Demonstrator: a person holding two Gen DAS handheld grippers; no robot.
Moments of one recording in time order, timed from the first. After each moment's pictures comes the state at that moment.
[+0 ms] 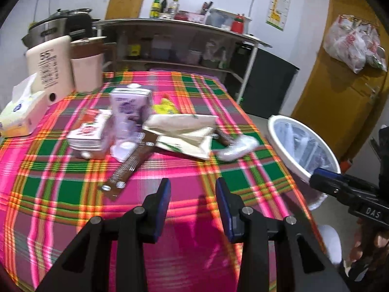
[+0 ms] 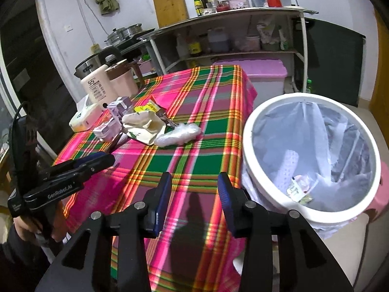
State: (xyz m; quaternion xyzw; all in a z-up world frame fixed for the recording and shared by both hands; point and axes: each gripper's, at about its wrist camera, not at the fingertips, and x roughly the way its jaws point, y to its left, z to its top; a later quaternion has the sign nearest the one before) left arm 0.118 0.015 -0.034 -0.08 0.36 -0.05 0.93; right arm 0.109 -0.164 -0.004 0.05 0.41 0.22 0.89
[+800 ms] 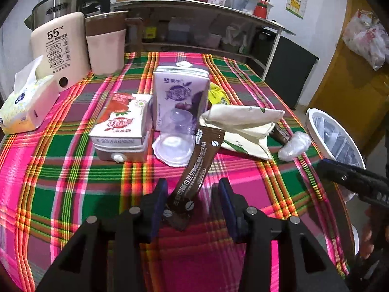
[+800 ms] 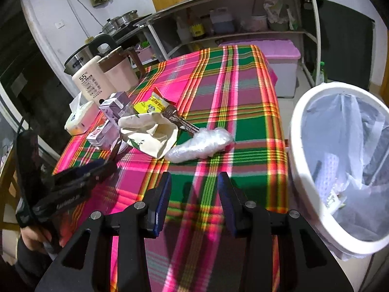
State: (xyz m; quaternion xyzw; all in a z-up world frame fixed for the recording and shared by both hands) left arm 0.149 0.058 -0.059 -0.07 0.41 -0.02 0.91; right arm 0.165 -0.110 -0.028 0.07 0.46 0.23 0.86
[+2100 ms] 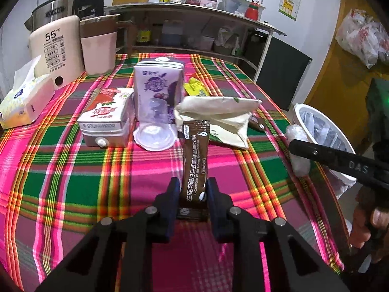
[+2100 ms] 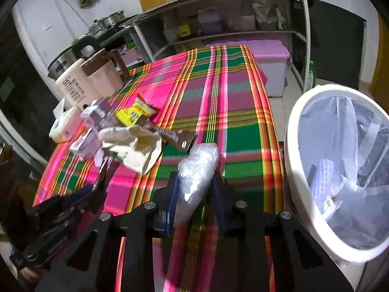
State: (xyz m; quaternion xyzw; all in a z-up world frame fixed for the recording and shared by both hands) left arm 0.132 0.038 -0.059 -0.07 0.40 -0.03 0.91; right arm 0.175 -0.106 -0.031 0.06 0.46 0.19 0.86
